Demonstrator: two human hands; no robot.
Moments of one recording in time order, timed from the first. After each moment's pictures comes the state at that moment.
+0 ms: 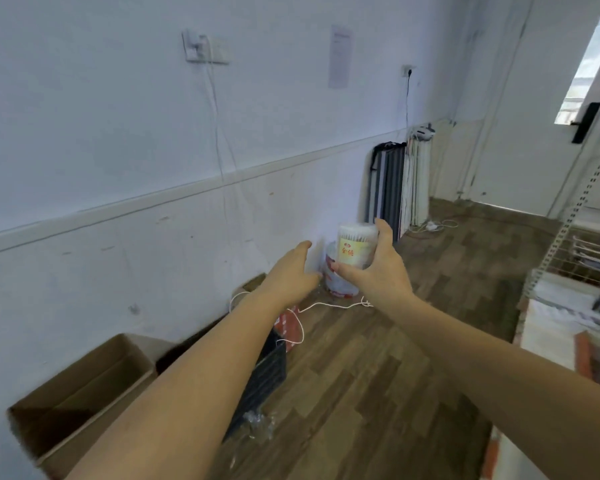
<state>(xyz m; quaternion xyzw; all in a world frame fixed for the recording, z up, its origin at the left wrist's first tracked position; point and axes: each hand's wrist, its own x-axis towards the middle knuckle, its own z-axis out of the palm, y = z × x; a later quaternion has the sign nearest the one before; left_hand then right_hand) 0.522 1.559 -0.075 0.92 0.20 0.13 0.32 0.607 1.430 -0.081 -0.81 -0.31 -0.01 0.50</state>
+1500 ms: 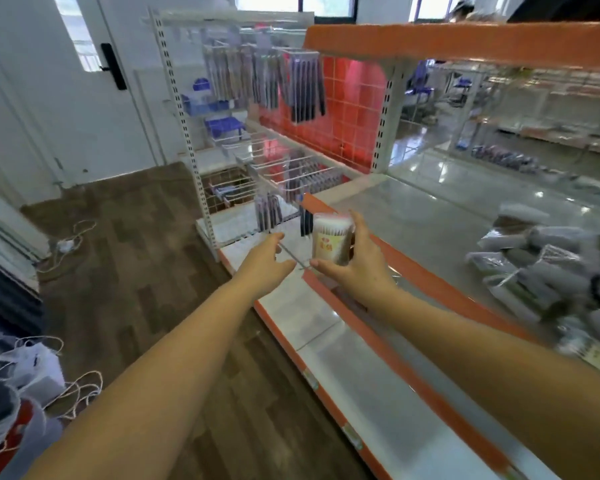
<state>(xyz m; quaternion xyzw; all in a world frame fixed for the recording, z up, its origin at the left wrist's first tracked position) 1.122 1.332 -0.140 0.86 -0.34 -0.15 0.35 0.989 1.227 -0.132 -0.82 0.22 -0.28 0.44</state>
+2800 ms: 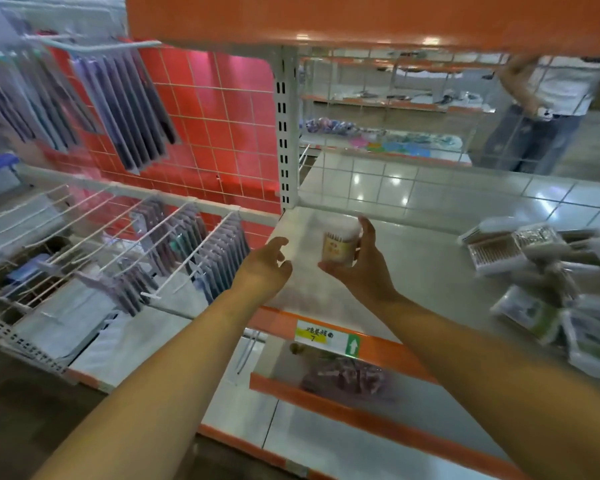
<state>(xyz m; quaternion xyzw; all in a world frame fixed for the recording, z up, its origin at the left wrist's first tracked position) 1.333 1.012 -0.173 0.73 -0.60 -0.20 0.25 1.161 0.982 -0.185 -0.71 0.50 -0.39 0.30</state>
